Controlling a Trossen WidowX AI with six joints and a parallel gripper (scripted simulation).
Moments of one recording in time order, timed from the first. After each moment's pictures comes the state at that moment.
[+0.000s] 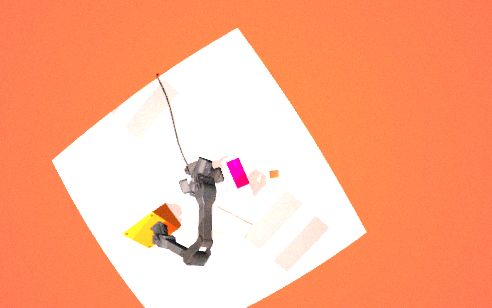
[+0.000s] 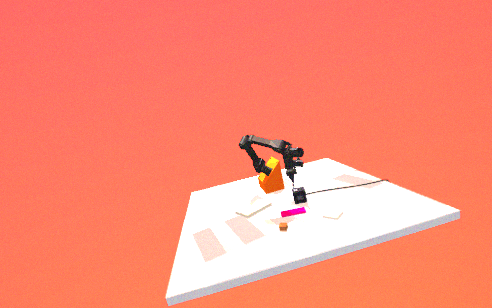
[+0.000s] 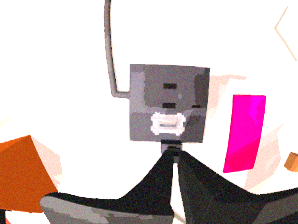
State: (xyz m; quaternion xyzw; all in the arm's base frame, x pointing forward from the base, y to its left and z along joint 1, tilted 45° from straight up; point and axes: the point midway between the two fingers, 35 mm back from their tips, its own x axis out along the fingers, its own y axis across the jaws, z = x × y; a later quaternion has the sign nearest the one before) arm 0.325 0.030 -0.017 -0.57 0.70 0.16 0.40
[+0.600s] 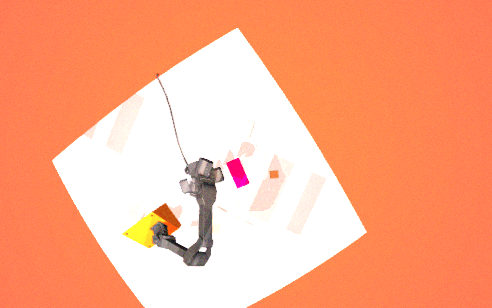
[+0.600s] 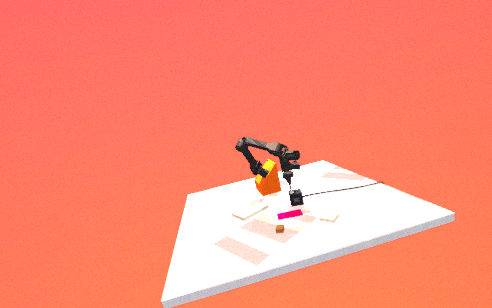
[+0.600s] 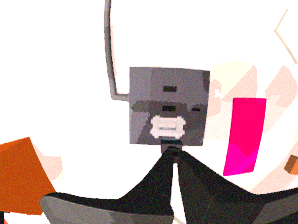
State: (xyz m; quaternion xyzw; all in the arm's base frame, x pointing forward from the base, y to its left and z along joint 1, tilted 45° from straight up) arm 0.326 0.030 -0.020 -0.57 0.70 0.17 0.40
